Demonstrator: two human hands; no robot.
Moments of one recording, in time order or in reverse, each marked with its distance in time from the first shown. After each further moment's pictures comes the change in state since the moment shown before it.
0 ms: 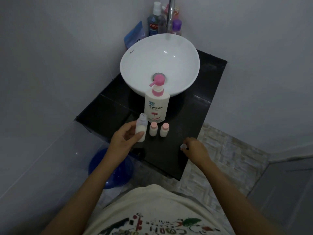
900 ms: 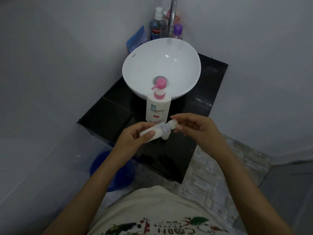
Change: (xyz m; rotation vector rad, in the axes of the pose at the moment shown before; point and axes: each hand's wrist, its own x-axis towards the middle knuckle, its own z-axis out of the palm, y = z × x) left_hand -0.006 0.039 0.005 -0.055 -0.161 0.032; right_hand -0.060 -0.099 -0.131 0.786 0.032 -0.389
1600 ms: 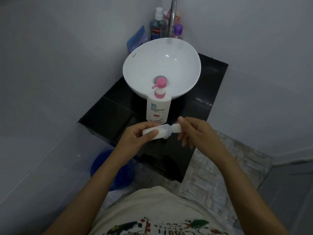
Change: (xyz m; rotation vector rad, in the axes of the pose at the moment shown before) left_hand -0.001 0.007 0.007 -0.047 -0.019 -0.005; right_hand -0.005 0.002 0.006 -0.098 0.023 0.186
